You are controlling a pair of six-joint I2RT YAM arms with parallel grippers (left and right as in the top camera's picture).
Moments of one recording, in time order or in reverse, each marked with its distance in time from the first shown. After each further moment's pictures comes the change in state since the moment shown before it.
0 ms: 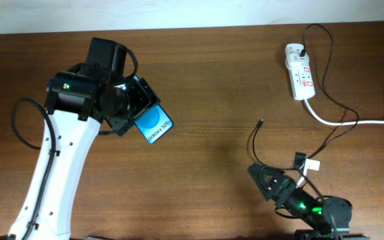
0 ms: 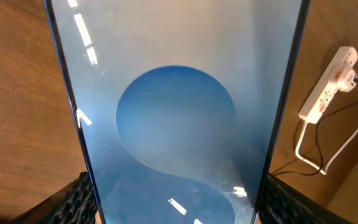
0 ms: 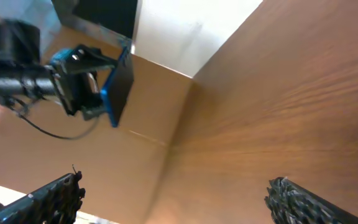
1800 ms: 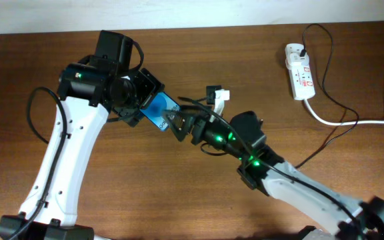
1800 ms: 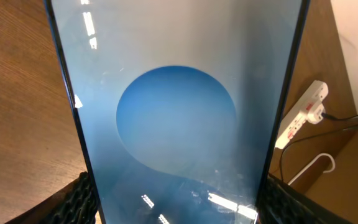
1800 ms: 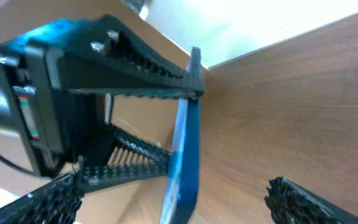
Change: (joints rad) left arm 0.000 0.079 0.000 0.110 0.032 -0.194; right arm 0.676 1.433 0.696 0.699 0.536 -0.280
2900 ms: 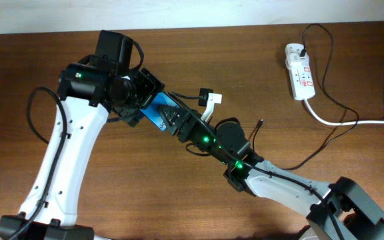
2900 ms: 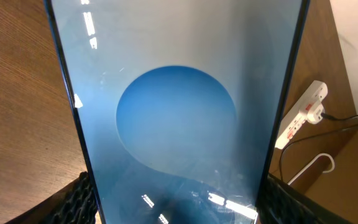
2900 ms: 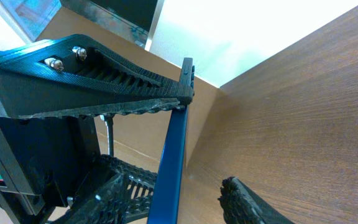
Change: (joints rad) left arm 0.000 0.000 0.000 0.000 0.000 0.000; right arm 0.086 0.144 0.002 0.222 0.169 0.180
